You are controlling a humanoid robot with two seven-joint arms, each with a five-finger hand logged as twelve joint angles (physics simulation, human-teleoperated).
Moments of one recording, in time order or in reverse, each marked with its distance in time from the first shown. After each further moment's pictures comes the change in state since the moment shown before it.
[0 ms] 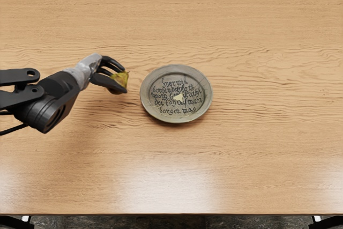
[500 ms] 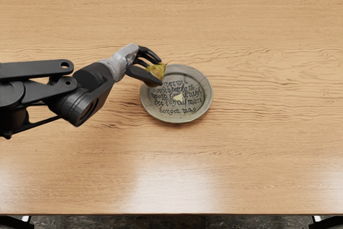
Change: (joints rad) left arm -0.042 -0.182 -0.059 0.041 0.000 0.000 0.002; right arm 0.000 0.000 0.000 0.000 0.000 0.000 0.000
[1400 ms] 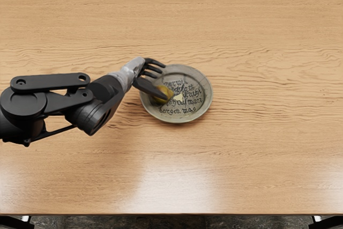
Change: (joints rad) left arm 0.062 -0.082 0.022 0.096 0.015 0.001 -0.023; right arm 0.000 0.000 0.000 0.000 0.000 0.000 0.000
